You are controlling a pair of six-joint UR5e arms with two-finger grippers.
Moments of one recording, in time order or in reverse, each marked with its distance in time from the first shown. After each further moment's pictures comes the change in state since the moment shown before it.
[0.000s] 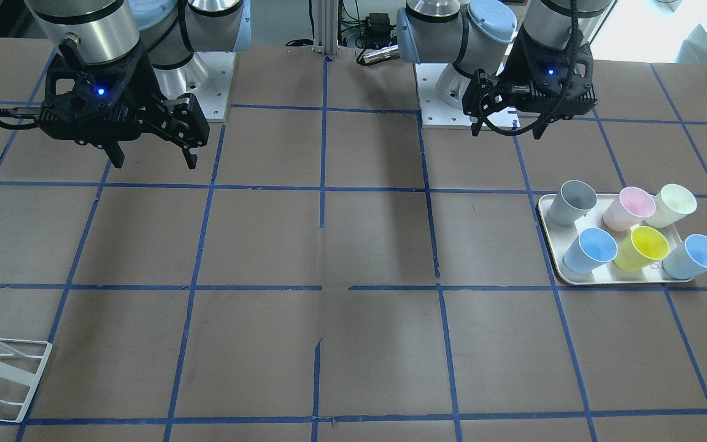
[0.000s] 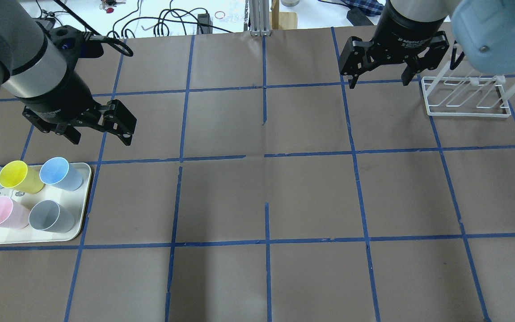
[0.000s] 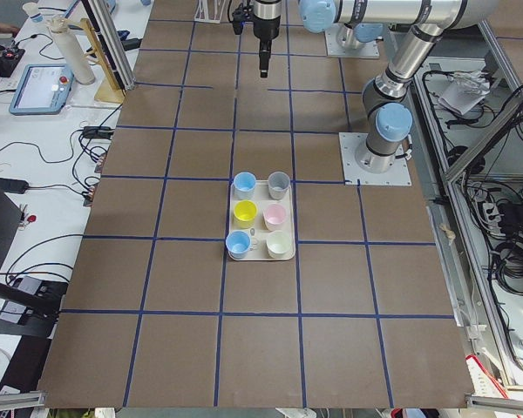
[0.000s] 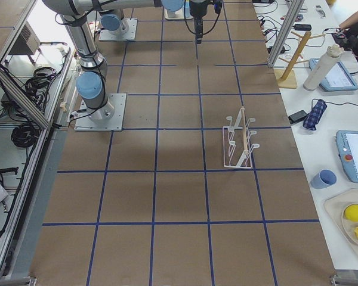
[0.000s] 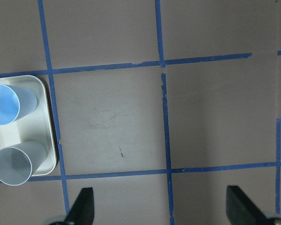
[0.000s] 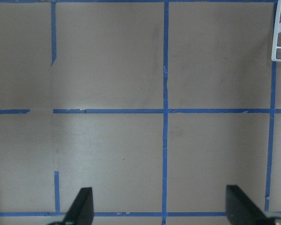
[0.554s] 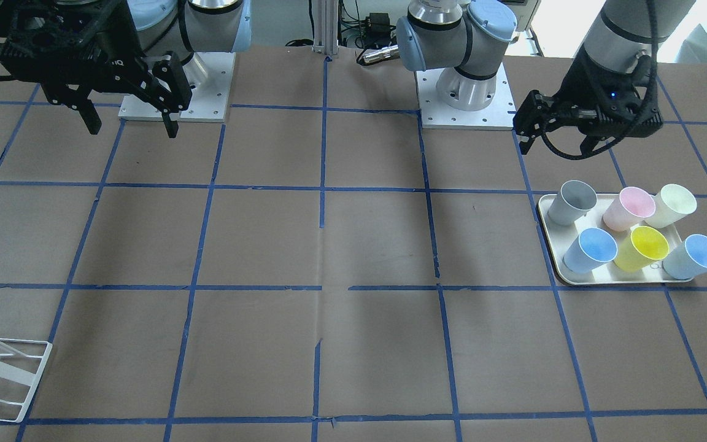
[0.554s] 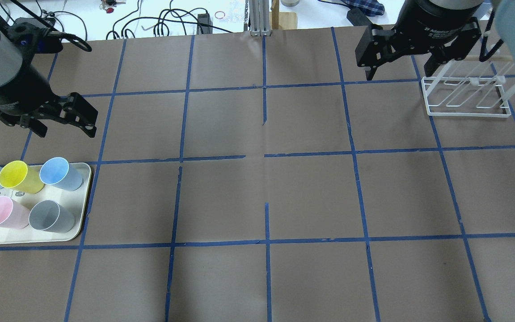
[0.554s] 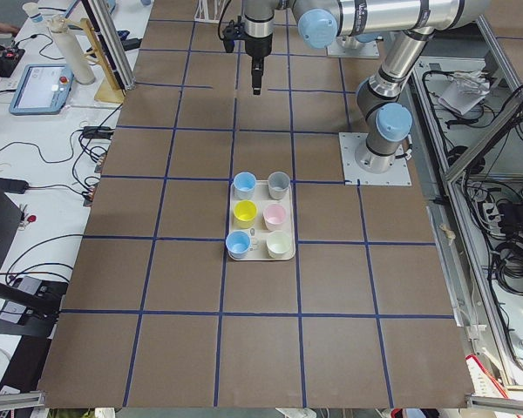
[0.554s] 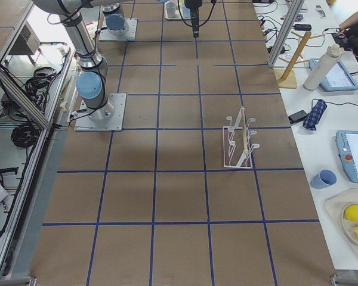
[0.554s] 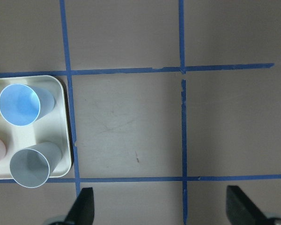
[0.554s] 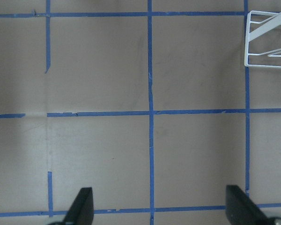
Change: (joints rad) left arm 0.187 -0.031 -0.003 0.047 0.000 0.191; right arm -0.019 -0.078 -0.008 0.043 -0.039 -0.003
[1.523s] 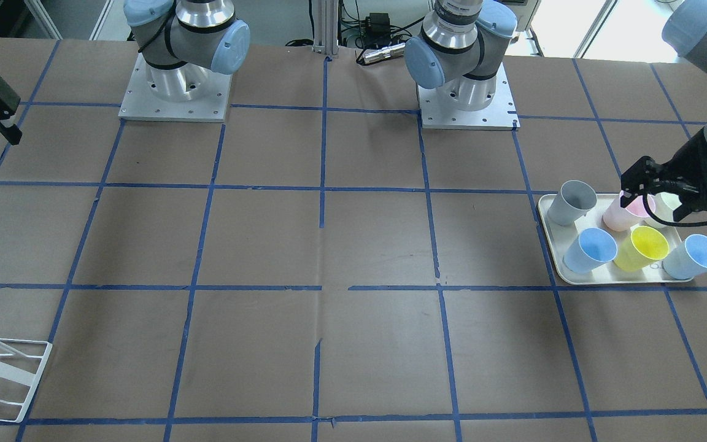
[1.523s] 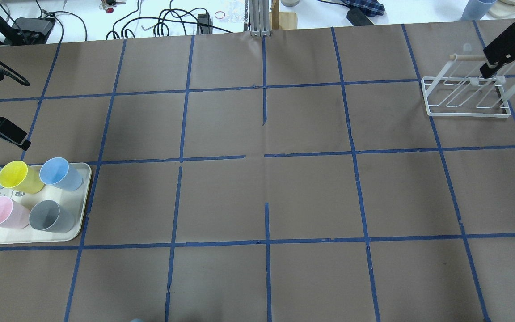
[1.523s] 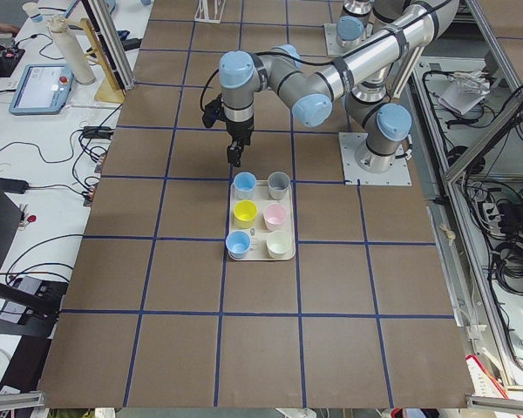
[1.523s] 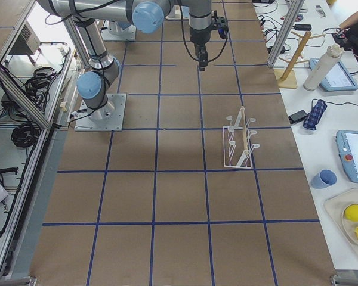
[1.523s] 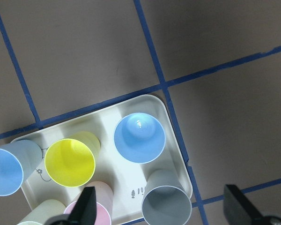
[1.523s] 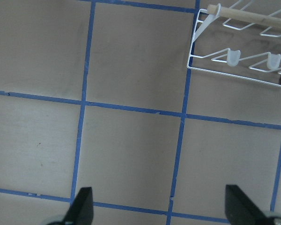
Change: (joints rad) left arm 0.329 -0.213 -0.049 0.256 -0.001 0.596; right arm -0.467 0.002 0.036 0.050 0.173 -0.601
